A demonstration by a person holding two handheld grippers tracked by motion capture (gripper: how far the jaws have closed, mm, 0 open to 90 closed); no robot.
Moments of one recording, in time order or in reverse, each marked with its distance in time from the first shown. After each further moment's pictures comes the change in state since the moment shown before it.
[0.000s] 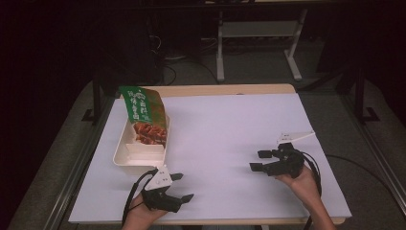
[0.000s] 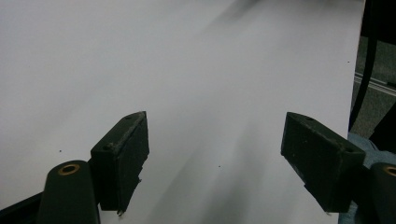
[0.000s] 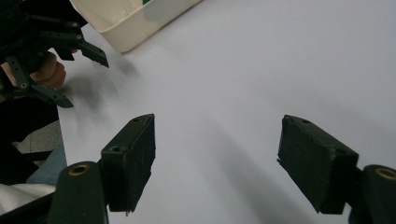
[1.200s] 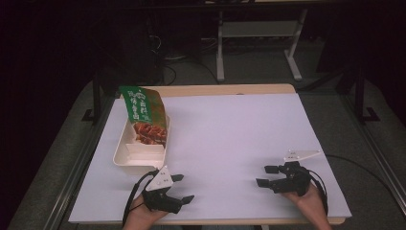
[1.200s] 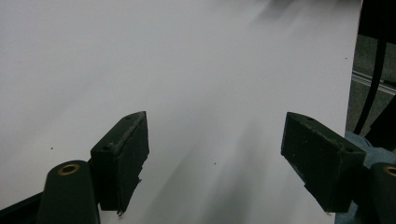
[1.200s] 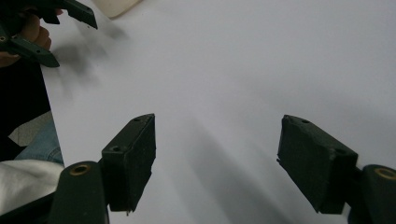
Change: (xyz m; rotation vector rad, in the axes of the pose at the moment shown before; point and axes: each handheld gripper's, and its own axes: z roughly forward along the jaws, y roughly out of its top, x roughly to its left) left arm -0.002 -0.002 0.002 0.009 -0.011 0.002; right arm 0.005 -0.050 -0.005 0.016 -0.041 0.014
